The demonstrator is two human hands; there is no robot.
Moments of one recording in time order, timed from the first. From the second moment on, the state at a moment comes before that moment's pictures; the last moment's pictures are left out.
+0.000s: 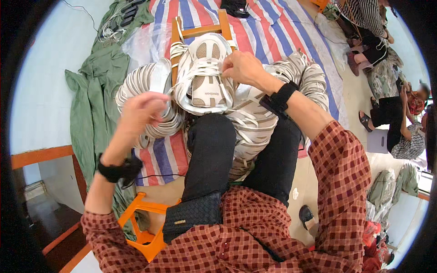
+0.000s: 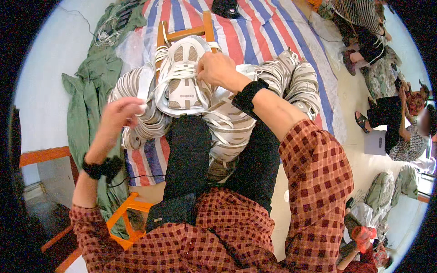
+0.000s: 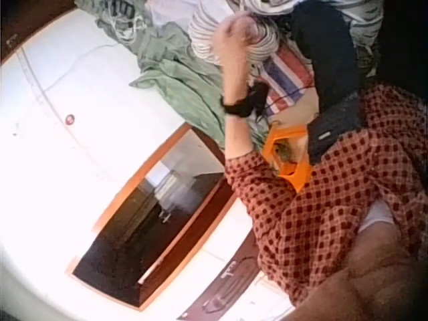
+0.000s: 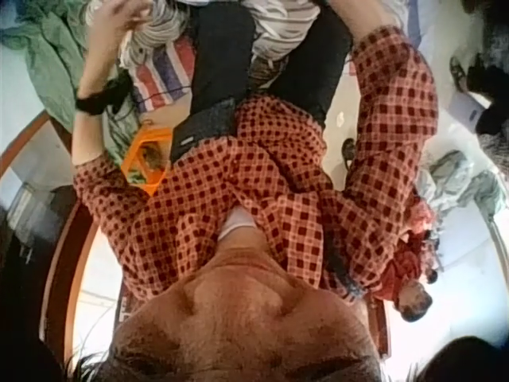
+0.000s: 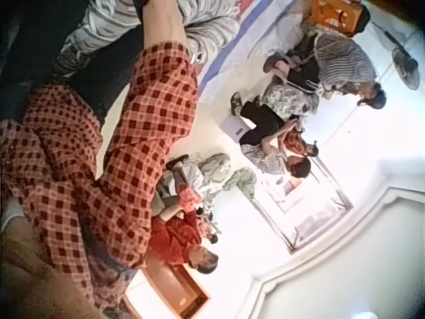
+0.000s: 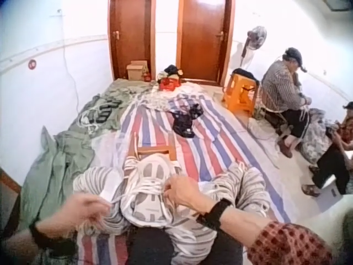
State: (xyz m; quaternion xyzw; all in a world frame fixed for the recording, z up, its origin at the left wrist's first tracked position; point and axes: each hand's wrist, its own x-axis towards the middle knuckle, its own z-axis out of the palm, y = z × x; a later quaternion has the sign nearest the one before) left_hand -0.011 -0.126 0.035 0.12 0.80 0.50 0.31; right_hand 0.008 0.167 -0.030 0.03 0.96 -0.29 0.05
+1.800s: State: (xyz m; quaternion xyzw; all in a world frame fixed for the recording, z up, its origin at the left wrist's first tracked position) left_hand 0.001 -0.017 -0.025 0.05 0.66 0.60 0.44; right_hand 0.017 0.136 -0.040 -0.05 0.98 -0.18 -0.07
